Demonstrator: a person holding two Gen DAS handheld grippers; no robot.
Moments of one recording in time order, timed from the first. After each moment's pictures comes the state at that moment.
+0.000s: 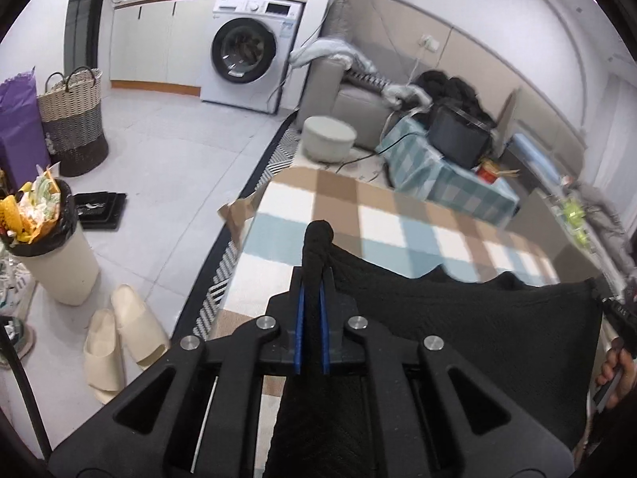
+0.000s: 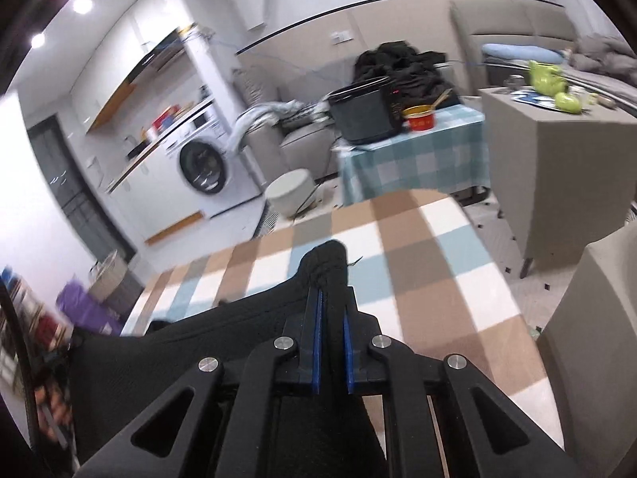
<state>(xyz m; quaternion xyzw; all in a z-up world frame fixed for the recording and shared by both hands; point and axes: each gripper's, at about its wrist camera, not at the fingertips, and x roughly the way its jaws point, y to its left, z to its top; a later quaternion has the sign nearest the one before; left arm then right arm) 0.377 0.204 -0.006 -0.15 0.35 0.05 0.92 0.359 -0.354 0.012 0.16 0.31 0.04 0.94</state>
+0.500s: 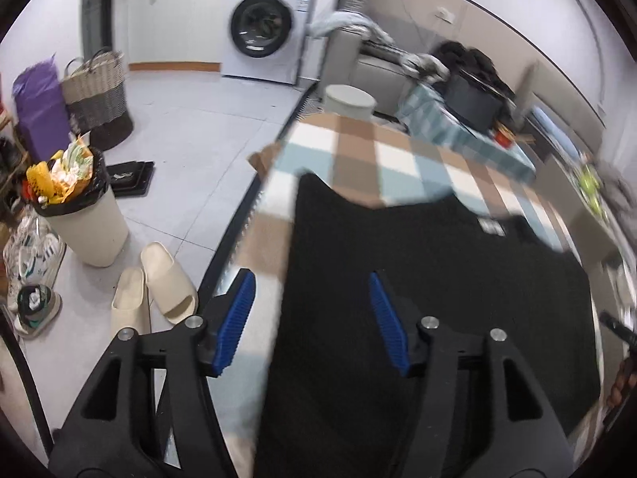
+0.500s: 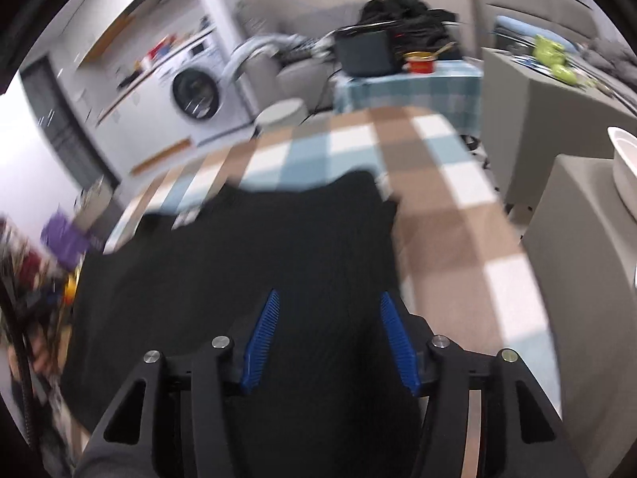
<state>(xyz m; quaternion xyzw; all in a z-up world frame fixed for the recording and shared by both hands) 0.286 0.173 -0.026 -0.12 0.39 0.07 0.91 0.267 -0.314 -0.022 0.08 0.42 0.06 0.90</state>
